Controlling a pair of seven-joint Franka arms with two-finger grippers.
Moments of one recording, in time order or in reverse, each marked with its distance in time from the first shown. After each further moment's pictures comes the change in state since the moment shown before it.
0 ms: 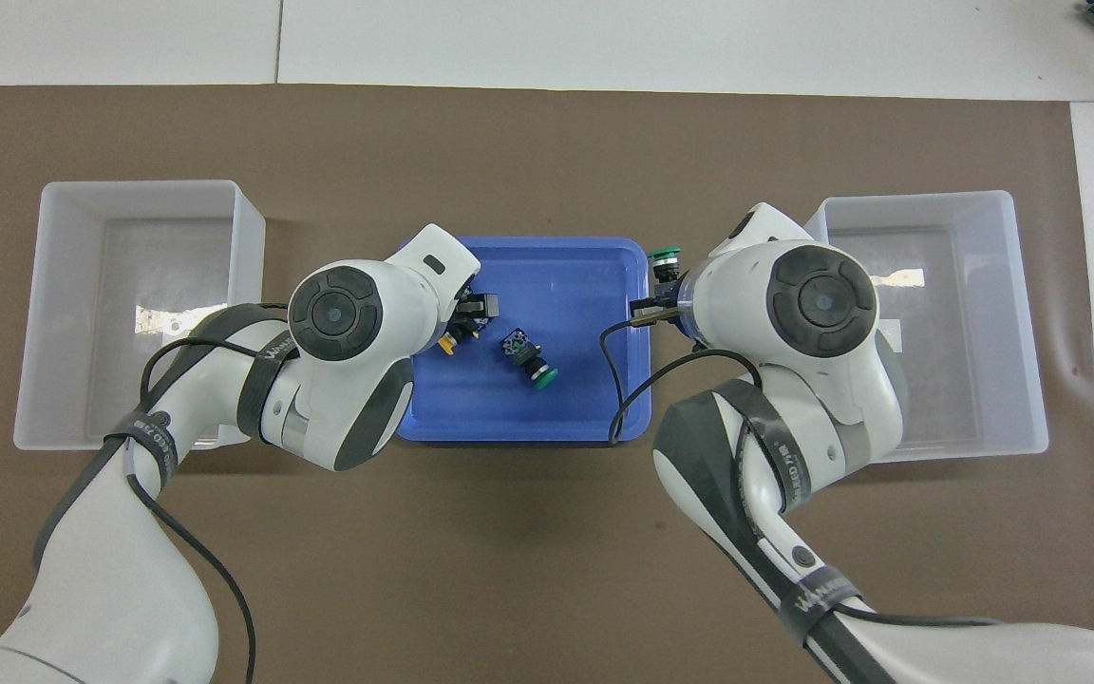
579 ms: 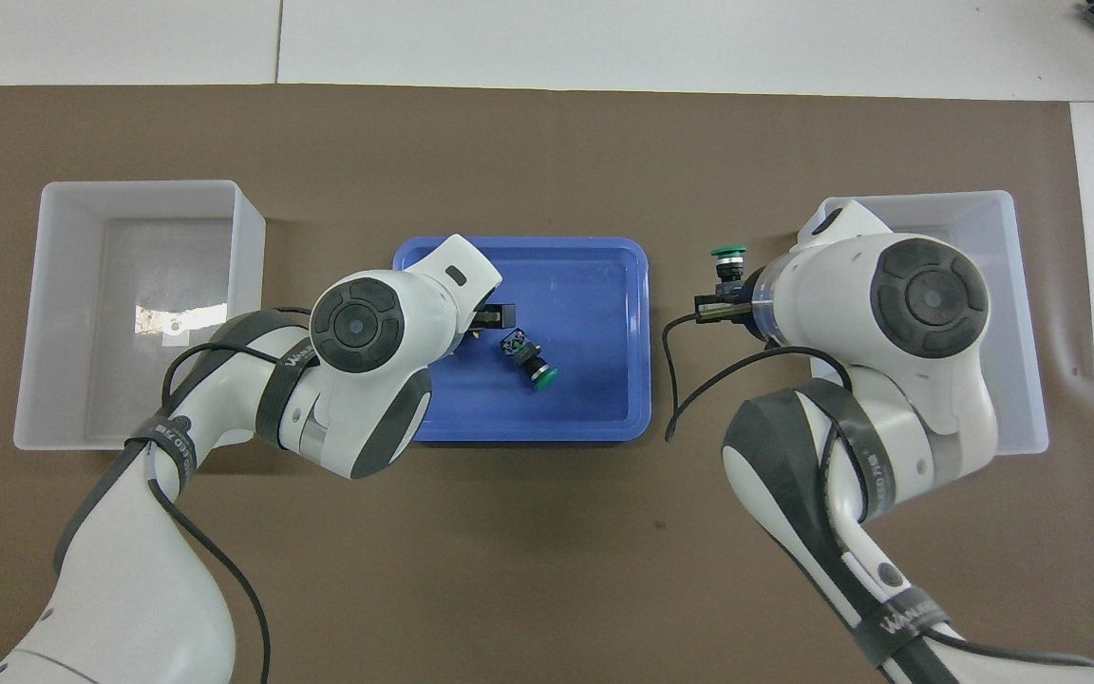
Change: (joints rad) left arm -0.026 0.028 0.001 0.000 0.000 0.036 0.206; right arm -0.191 -0.187 -0.001 -0.189 -0.006 -0.028 -0.050
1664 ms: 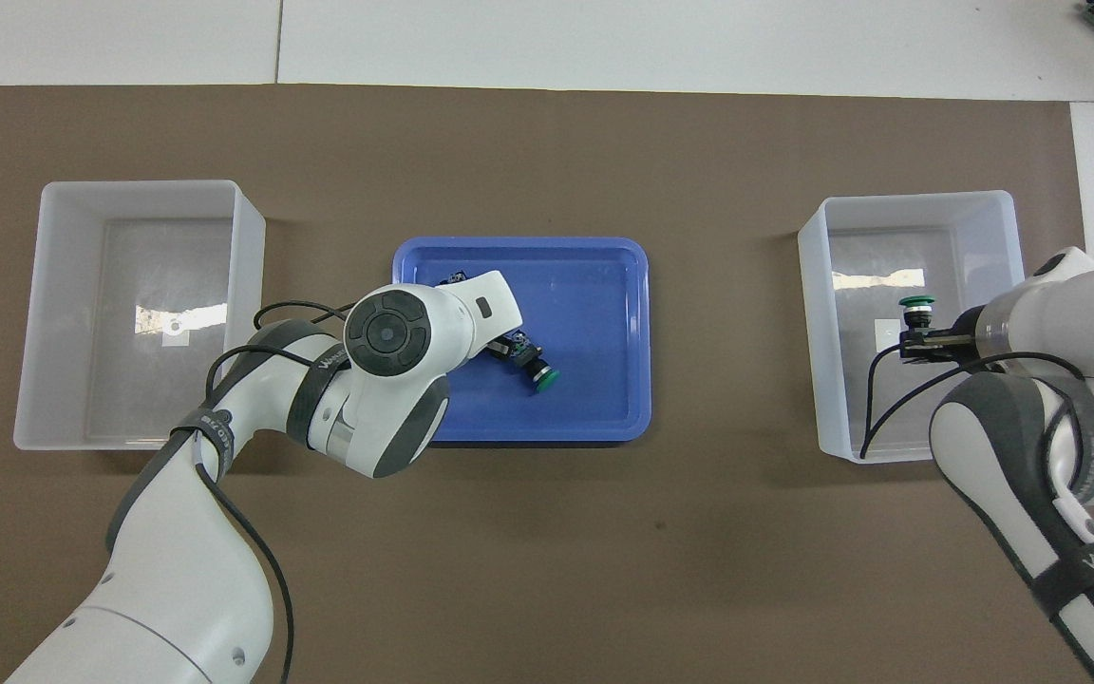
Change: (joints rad) left arm -0.014 0.052 0.000 -0.006 0.000 0.018 0.182; right arm -0.264 0.056 0.000 -0.070 0.001 0.012 -0.260
